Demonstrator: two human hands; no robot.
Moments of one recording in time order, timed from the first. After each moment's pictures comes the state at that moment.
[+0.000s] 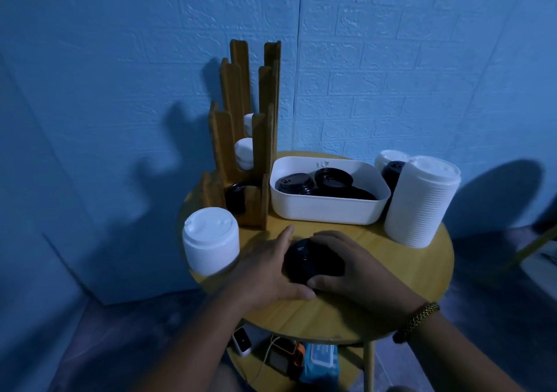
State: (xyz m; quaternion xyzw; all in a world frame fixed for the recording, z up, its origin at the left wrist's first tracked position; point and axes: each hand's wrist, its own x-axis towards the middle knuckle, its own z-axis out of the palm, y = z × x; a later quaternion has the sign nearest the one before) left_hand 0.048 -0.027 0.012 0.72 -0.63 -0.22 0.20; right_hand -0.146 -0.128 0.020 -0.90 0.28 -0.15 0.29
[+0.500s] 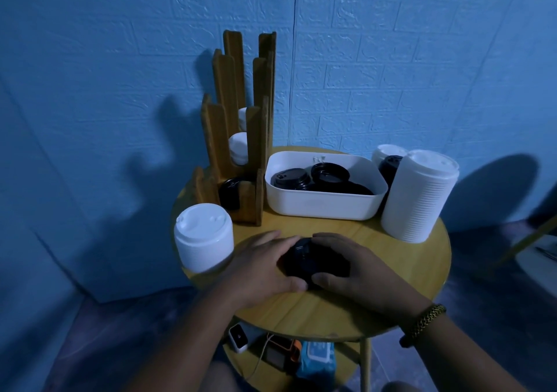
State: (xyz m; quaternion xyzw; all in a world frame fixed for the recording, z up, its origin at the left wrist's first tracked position) left_hand 0.049 -0.025 0.017 0.72 -0.63 -0.22 0.18; right_hand -0.157 -0.134 0.007 -0.89 0.28 -0.18 0.31
